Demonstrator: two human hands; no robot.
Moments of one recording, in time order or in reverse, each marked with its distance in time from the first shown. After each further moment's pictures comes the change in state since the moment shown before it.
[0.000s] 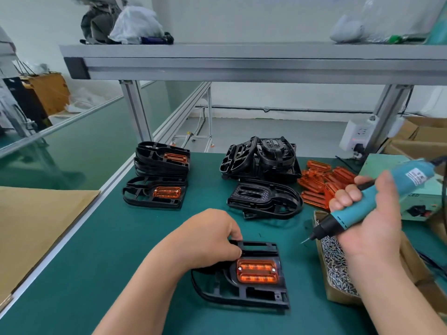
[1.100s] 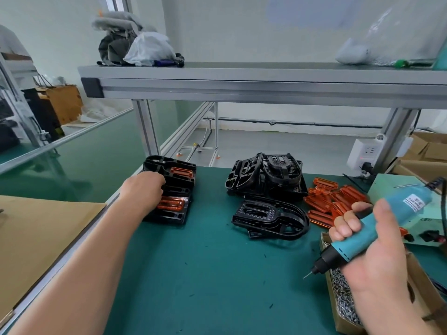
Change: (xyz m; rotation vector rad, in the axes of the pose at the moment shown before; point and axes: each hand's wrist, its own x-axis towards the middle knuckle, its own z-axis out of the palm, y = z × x) left_hand 0.048 -0.162 -0.085 0.528 0.375 -0.552; right_hand -0.007 0.006 0.002 -0.040 -0.073 0.053
